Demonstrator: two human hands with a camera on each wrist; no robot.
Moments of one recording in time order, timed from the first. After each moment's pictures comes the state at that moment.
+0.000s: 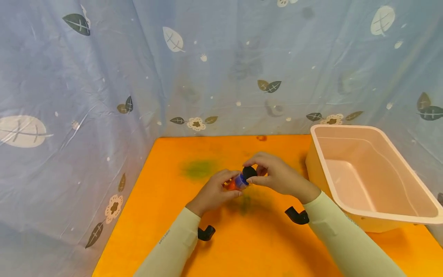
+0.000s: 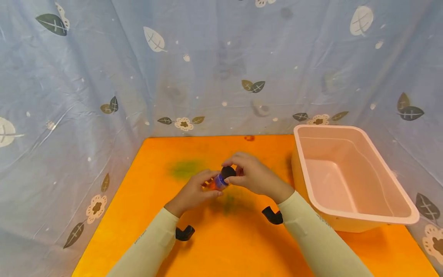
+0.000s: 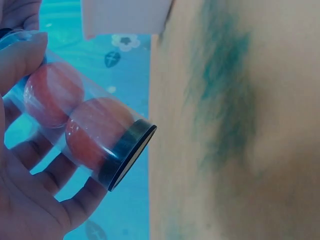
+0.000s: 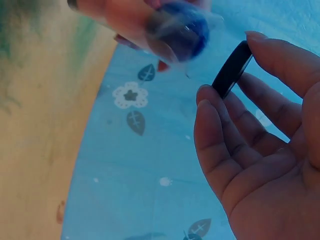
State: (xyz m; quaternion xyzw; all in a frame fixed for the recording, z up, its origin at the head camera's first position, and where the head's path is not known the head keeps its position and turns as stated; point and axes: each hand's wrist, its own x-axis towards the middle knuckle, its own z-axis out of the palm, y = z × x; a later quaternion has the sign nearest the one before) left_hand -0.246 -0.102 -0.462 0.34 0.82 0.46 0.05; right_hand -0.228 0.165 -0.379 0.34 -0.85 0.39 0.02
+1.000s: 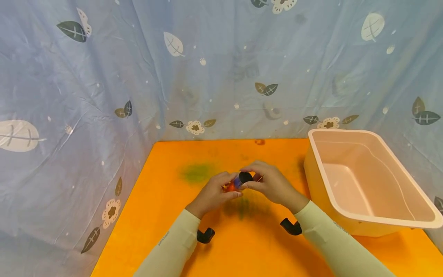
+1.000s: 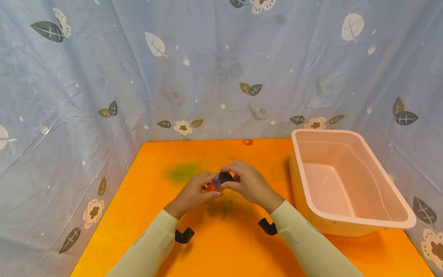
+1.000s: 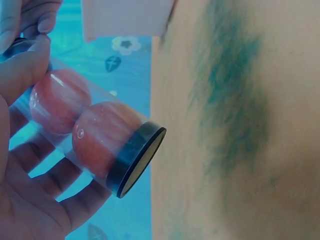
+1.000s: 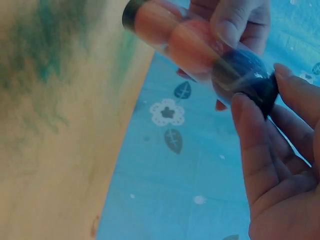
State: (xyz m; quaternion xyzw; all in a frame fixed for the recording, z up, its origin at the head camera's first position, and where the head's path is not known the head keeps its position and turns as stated) left_hand -0.243 -0.098 -0.481 0.37 0.82 0.44 0.01; right_hand -0.215 0.153 -0.433 0.30 -0.86 0.40 0.09
